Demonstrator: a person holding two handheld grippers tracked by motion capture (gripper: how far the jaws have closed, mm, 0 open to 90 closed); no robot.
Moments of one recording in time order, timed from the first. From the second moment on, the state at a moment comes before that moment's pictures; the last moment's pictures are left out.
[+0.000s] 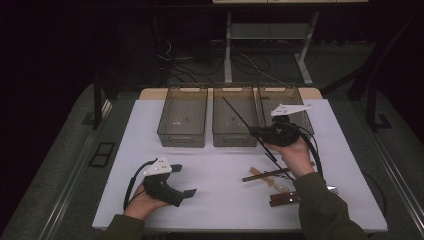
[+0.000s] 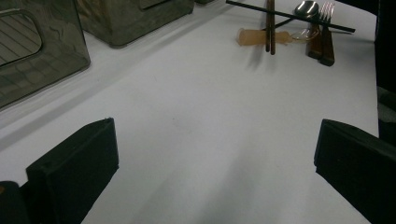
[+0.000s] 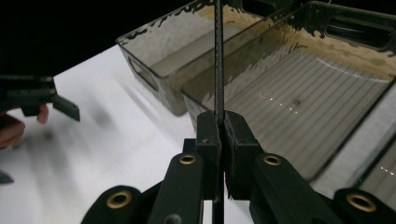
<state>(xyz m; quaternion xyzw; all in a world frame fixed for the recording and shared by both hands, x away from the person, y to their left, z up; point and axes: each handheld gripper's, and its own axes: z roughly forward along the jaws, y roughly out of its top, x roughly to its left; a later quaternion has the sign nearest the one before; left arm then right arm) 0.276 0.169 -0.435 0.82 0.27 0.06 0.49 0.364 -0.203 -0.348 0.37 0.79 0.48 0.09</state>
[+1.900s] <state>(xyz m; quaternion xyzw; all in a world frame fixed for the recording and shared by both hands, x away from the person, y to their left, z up) 0.274 0.167 -0.434 0.82 0.26 0.06 0.50 0.462 -0.024 -0.344 0.37 0.79 0.48 0.11</state>
